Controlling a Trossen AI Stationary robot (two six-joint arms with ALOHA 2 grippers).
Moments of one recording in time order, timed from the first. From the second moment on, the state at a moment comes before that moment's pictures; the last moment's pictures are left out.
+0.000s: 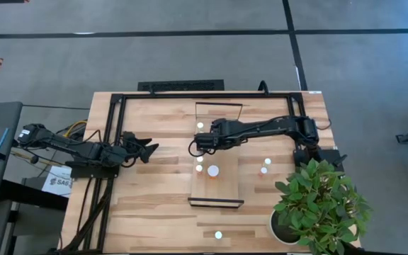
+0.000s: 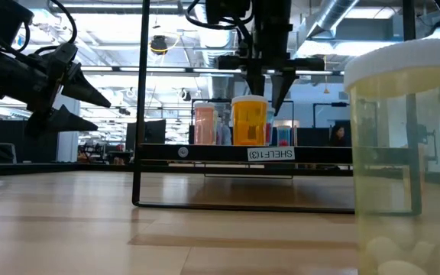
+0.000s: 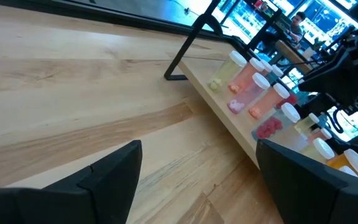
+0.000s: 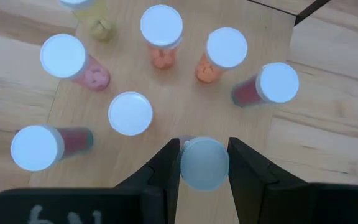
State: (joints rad) left arm -0.23 0.43 0.06 -0.07 -0.74 -0.94; right arm 0.00 2.02 1.79 -1.30 0.41 1.33
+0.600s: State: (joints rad) left arm -0.23 0.43 0.05 -0.07 -0.74 -0.94; right arm 0.00 2.02 1.76 -1.30 0.43 1.32
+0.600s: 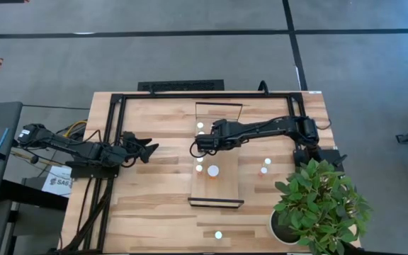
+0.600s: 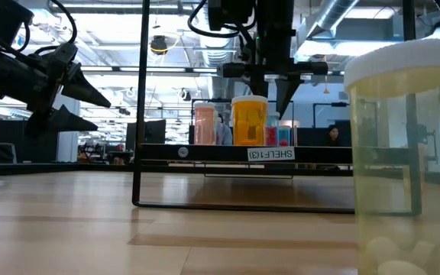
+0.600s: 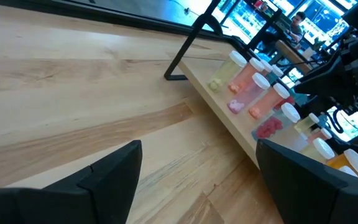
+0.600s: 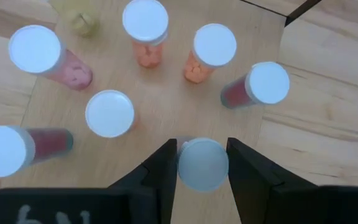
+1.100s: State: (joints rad) left arm -0.23 0.43 0.05 -0.07 -0.74 -0.94; right arm 0.00 2.02 1.73 -1.24 0.44 1.33
